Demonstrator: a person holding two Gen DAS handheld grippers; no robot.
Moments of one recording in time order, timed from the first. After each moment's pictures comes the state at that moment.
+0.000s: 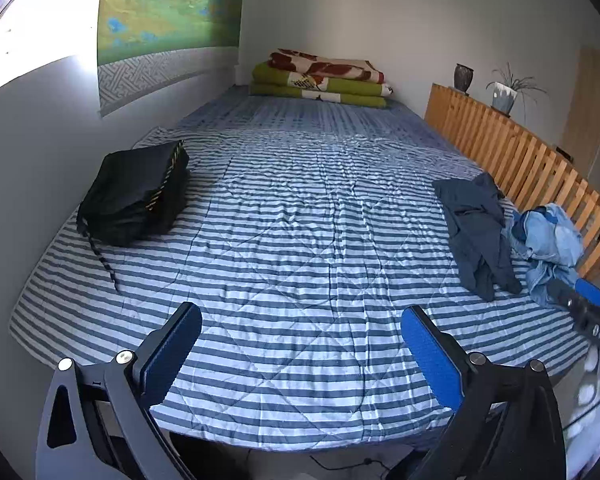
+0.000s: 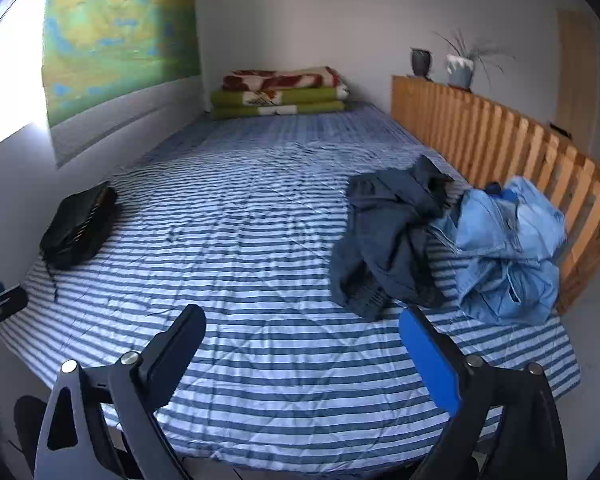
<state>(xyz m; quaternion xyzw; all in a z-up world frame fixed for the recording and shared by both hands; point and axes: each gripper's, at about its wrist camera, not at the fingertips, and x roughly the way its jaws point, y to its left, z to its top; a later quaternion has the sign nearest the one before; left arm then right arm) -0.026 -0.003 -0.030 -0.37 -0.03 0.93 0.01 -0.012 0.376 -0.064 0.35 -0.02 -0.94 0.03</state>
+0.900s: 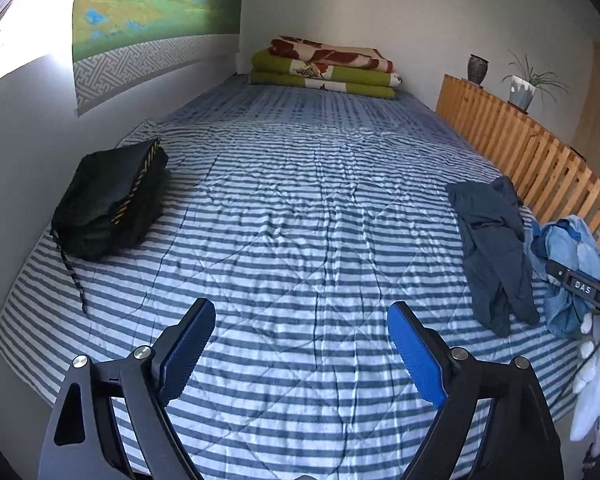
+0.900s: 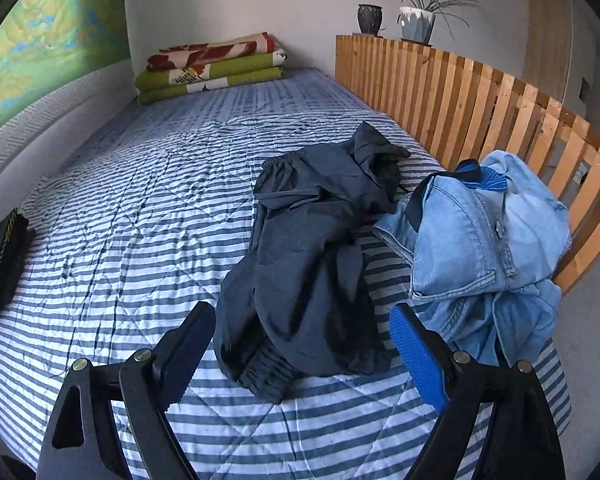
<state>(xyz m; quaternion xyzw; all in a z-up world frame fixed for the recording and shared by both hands) -0.125 0.037 -0.056 -0.39 -0.03 0.92 -0.01 -0.159 0.468 -0.112 0.40 -0.03 -0.91 -0.05</state>
